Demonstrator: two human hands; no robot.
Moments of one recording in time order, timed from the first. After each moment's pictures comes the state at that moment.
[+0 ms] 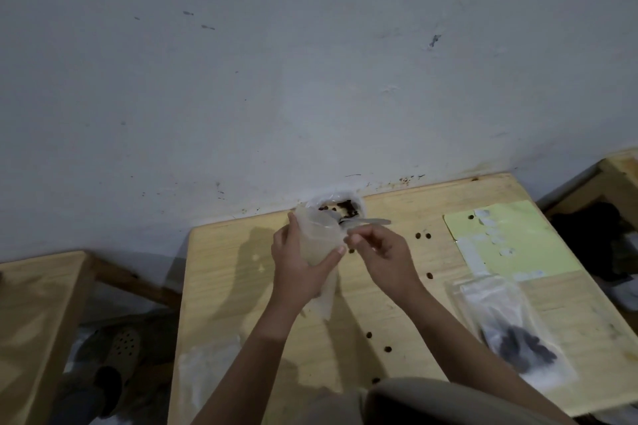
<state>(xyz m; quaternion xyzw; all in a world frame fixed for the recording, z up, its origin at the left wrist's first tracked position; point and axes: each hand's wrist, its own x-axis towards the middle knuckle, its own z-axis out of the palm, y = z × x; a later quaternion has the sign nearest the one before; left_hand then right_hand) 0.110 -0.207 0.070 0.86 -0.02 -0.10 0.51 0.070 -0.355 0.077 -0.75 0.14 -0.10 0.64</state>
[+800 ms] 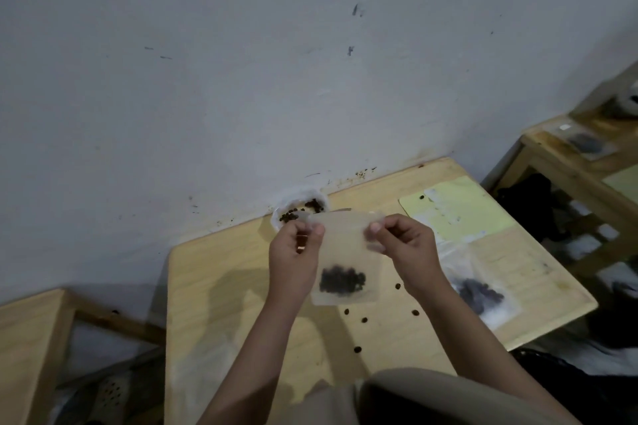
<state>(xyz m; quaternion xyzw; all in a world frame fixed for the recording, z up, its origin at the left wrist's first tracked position) 0.051 -0.233 0.129 0.75 -0.07 -0.05 0.65 -0.016 -0.384 0.119 -0.60 0.19 -0.21 0.75</state>
